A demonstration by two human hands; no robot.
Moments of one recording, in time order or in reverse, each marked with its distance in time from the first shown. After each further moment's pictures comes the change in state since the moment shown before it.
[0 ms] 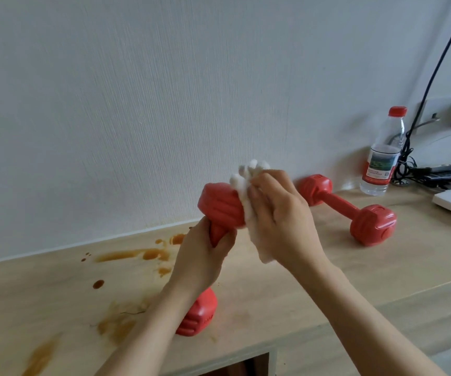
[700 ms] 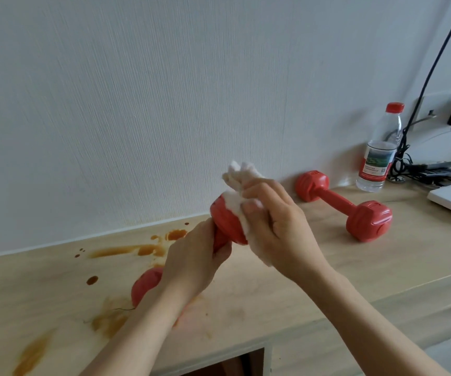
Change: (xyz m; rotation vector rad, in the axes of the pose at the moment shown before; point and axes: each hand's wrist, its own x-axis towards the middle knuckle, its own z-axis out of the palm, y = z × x) left_hand -0.004 -0.008 -0.001 0.480 -0.102 0.097; right_hand -0.016 0.017 -0.002 0.056 -0.167 -0.038
